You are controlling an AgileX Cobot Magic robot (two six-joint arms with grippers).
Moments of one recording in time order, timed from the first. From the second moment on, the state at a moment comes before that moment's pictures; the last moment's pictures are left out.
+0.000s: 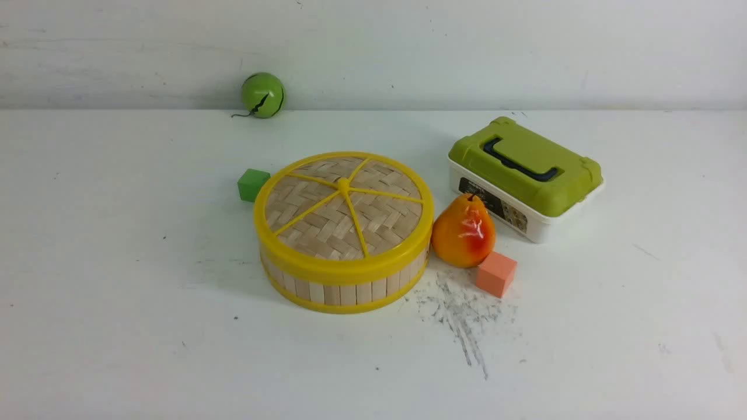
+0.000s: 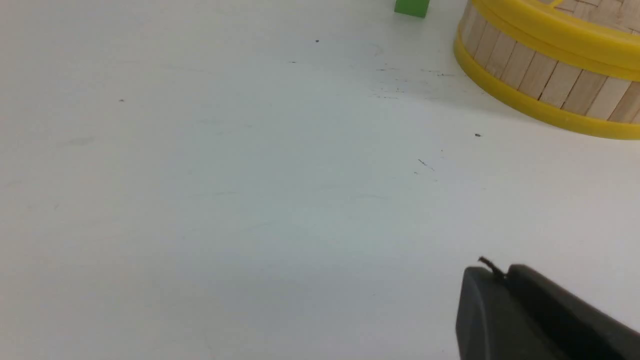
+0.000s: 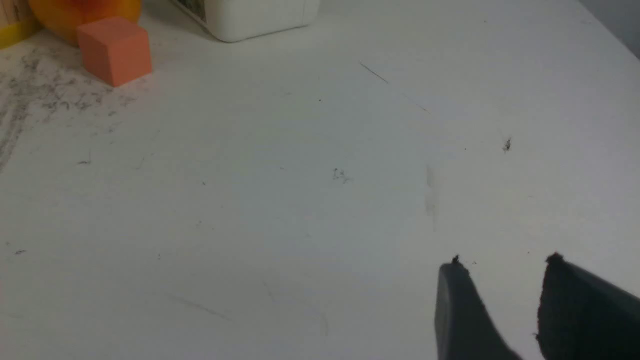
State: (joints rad) right arm -0.04 -0.02 0.02 -0.06 0.40 -0.03; left arm -0.07 -0.01 0.03 -0.03 0.37 -0.09
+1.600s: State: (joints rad) right arm -0.04 -0.02 0.02 -0.06 0.40 -0.03; left arm -0.07 -0.01 0.03 -0.03 0.37 -0.09
